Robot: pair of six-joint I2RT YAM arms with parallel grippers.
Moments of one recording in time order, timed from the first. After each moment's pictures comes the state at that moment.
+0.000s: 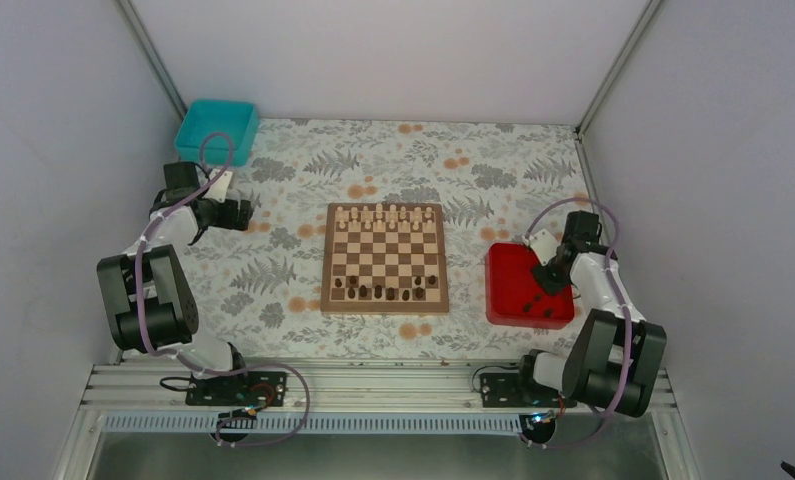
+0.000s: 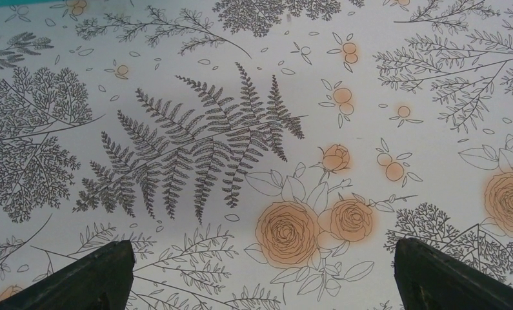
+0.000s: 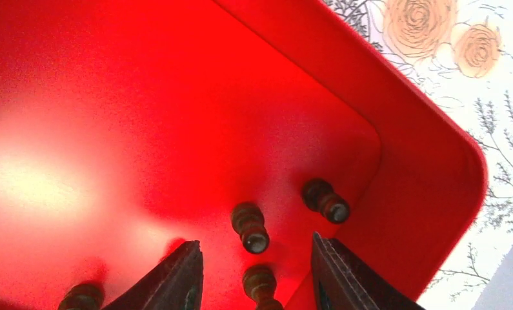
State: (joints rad) left arm 0.27 1.56 0.97 -0.35 0.27 0.34; right arm -0.26 1.25 0.70 -0.67 -0.01 -0.81
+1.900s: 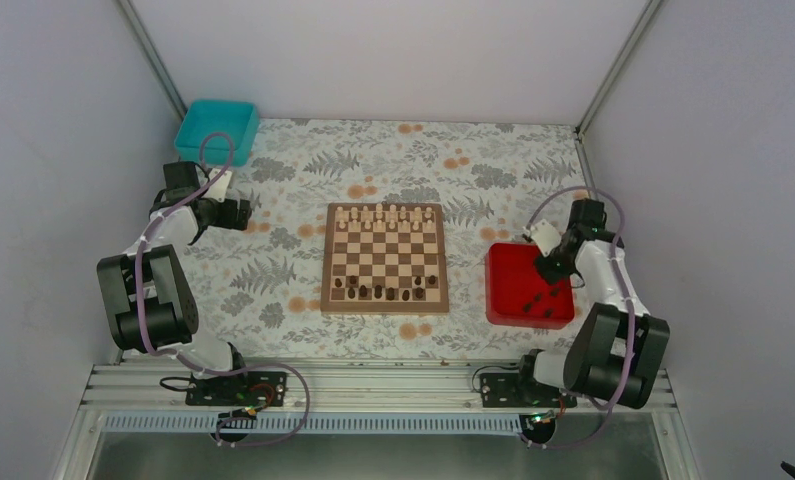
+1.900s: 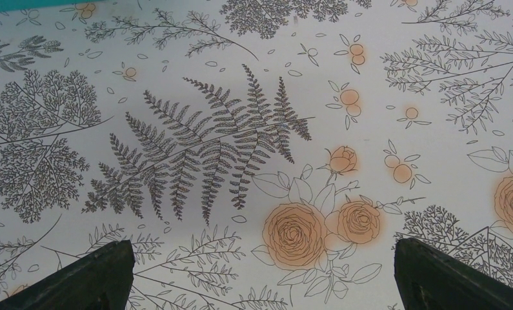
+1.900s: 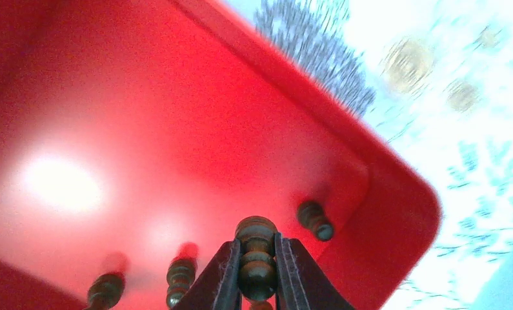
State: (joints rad) left arm 0.27 1.57 0.97 -0.35 0.26 0.35; right arm -0.27 1.31 0.79 -0.75 -0.07 -0.85
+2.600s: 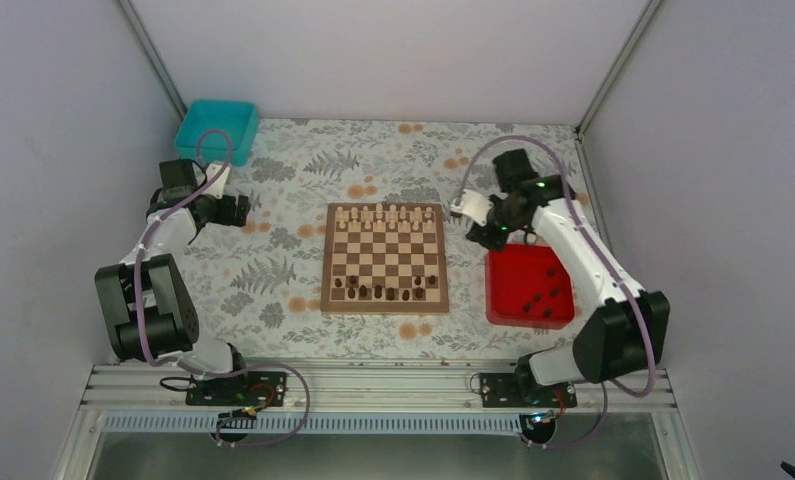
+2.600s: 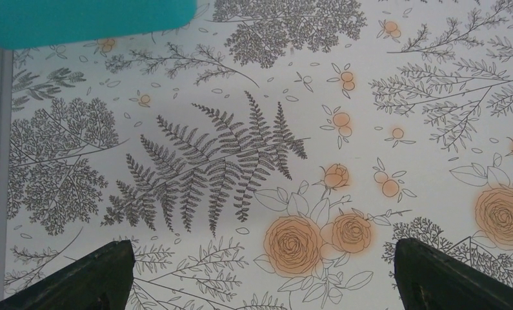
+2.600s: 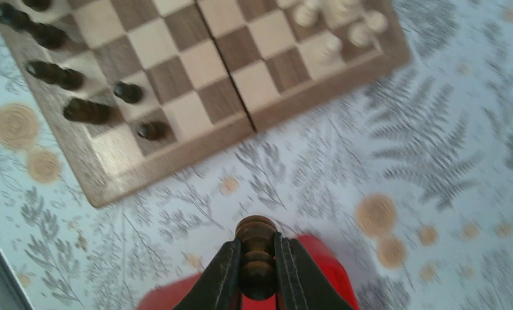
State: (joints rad) left arm 0.27 1.52 0.97 -0.34 0.27 0.35; right arm 0.23 1.38 1.26 -1.09 -0.25 -0.87
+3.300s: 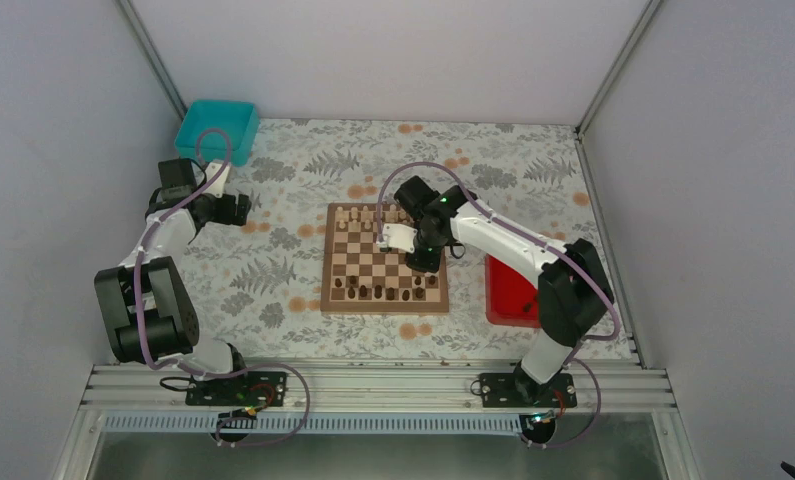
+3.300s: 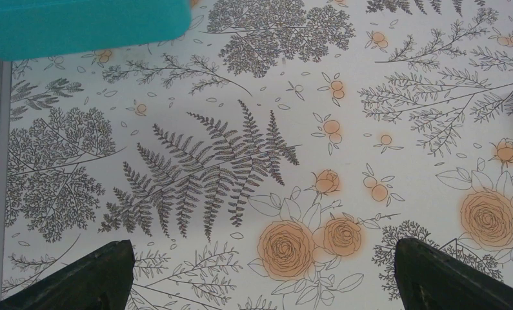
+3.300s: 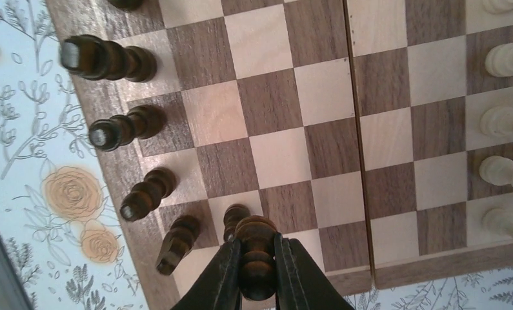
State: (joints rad) left arm 0.27 1.50 0.97 -0.34 0.29 0.35; right arm 0.73 1.69 1.34 -1.01 -0.12 -0.68
